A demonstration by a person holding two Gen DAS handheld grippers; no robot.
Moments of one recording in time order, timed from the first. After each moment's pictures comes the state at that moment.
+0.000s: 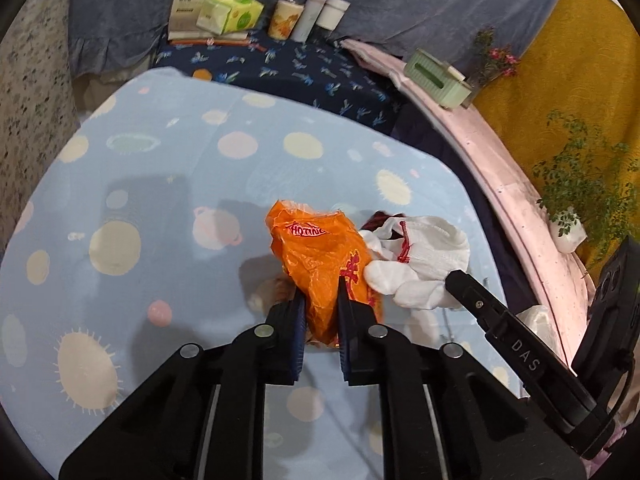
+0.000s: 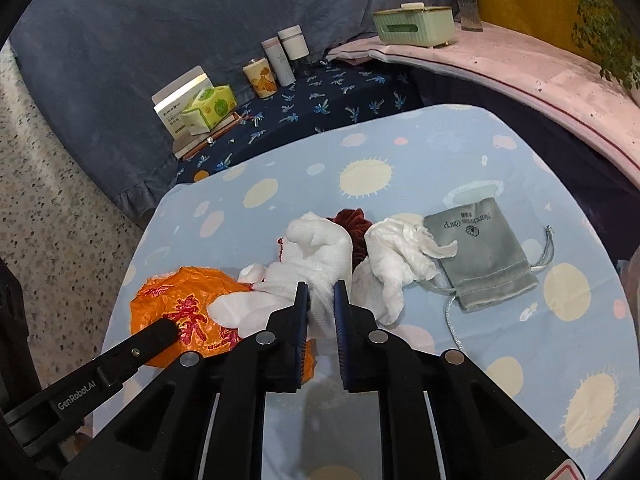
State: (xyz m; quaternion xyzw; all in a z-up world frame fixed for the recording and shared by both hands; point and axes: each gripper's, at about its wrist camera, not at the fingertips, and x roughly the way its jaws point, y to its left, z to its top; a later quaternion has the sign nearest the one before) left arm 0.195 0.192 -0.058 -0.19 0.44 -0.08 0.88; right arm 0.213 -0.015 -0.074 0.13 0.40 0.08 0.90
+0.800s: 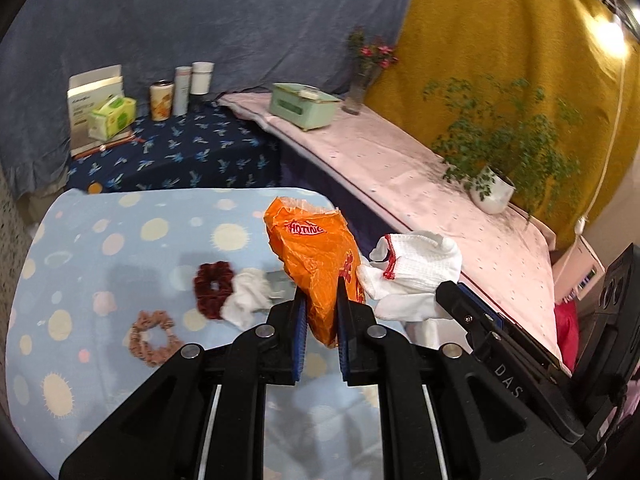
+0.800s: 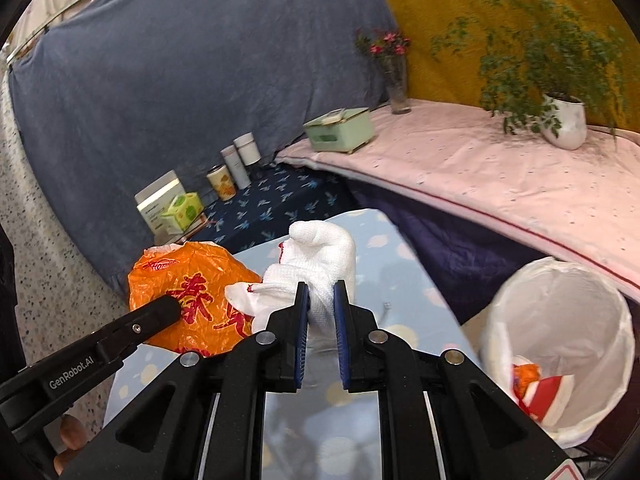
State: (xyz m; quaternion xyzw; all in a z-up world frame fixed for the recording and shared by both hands) left arm 0.144 0.026 0.059 -0.08 0.35 -0.20 0.91; right arm 0.109 -0.162 0.023 0.16 0.28 -0.02 0.95
